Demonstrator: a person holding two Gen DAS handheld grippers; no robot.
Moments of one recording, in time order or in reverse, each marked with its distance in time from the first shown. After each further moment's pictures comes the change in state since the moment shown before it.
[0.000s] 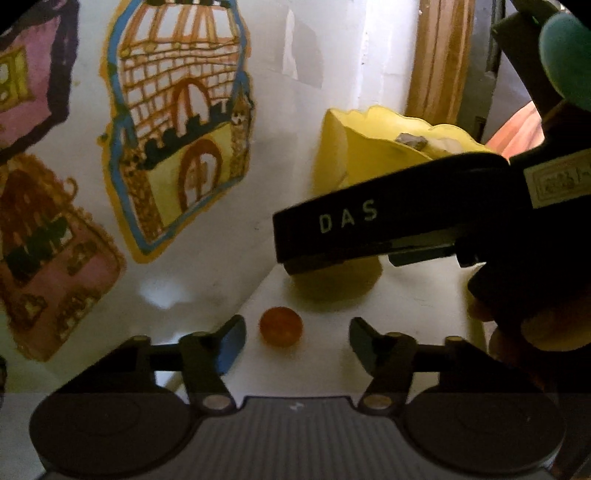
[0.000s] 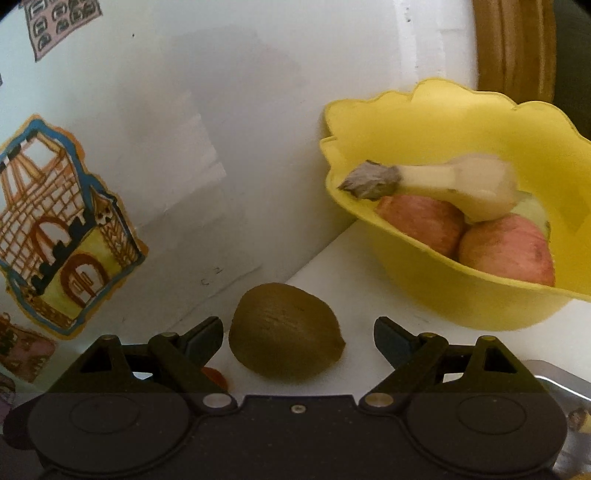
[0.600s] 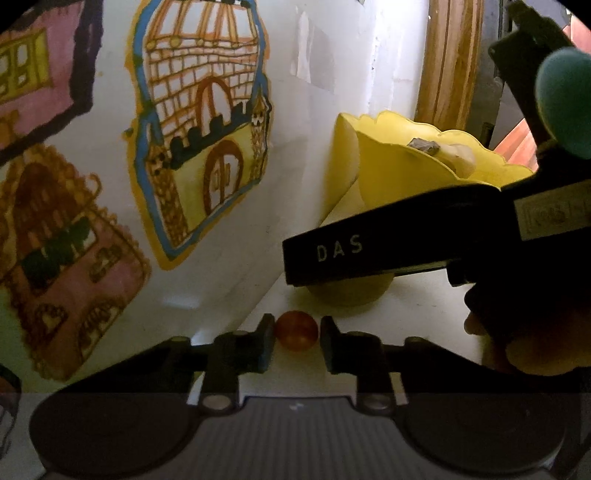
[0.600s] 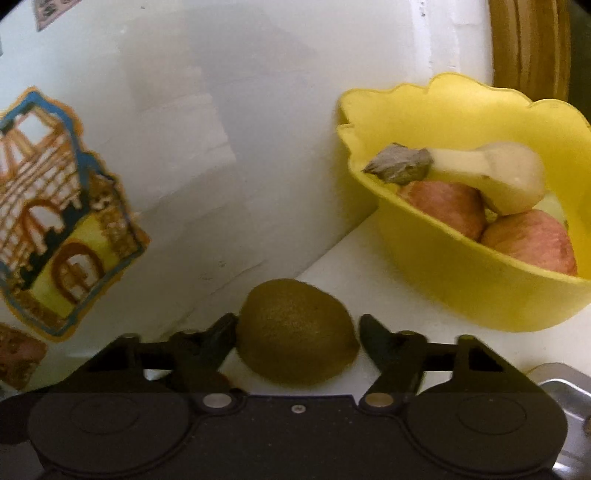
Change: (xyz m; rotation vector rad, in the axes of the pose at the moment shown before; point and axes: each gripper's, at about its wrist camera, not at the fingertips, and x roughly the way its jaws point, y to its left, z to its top) left arm -0.017 0.010 -0.011 -0.014 -0.017 0.007; right arm 0.011 0.000 -0.008 -0.017 -0.006 0.013
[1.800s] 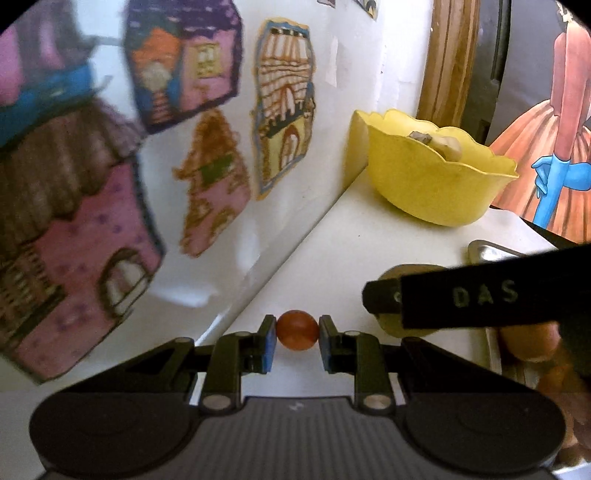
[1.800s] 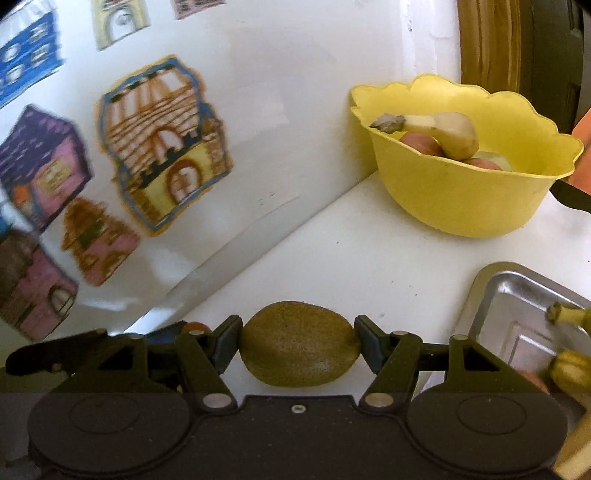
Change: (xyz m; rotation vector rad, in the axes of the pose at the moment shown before) left arm -0.054 0.020 -0.026 -0.019 0.028 0.013; right arm -0.104 0.052 -0.082 -0.005 0.019 -0.039
